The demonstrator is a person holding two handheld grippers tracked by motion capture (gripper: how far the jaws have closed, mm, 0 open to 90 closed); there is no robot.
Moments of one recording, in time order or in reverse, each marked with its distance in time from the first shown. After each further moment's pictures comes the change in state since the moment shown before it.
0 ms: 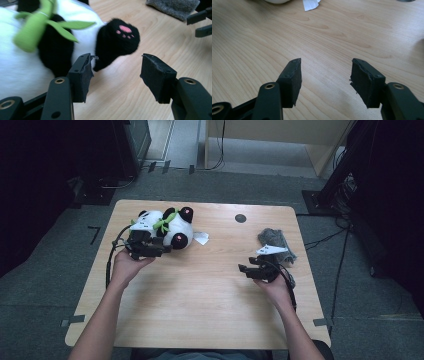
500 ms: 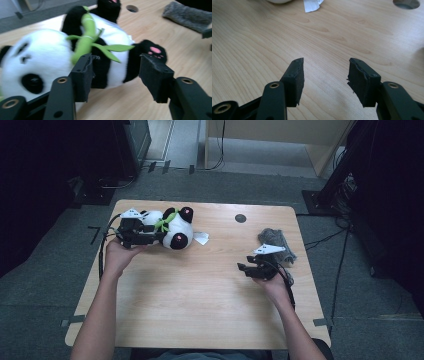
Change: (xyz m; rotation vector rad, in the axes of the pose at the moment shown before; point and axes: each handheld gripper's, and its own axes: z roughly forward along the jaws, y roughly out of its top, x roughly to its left) left arm 0.029 0.019 -0.016 -0.045 0.080 -0.006; right arm -0.003 0.003 0.008 0.011 0.005 -0.040
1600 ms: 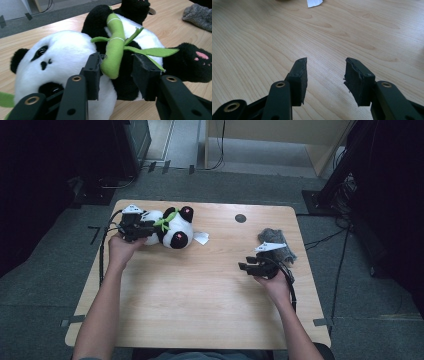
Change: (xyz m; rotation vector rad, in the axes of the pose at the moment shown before) left arm 0.029 -0.003 0.030 -0.018 0.035 -0.023; right arm -0.005 0.004 -0.002 0.028 0.038 0.029
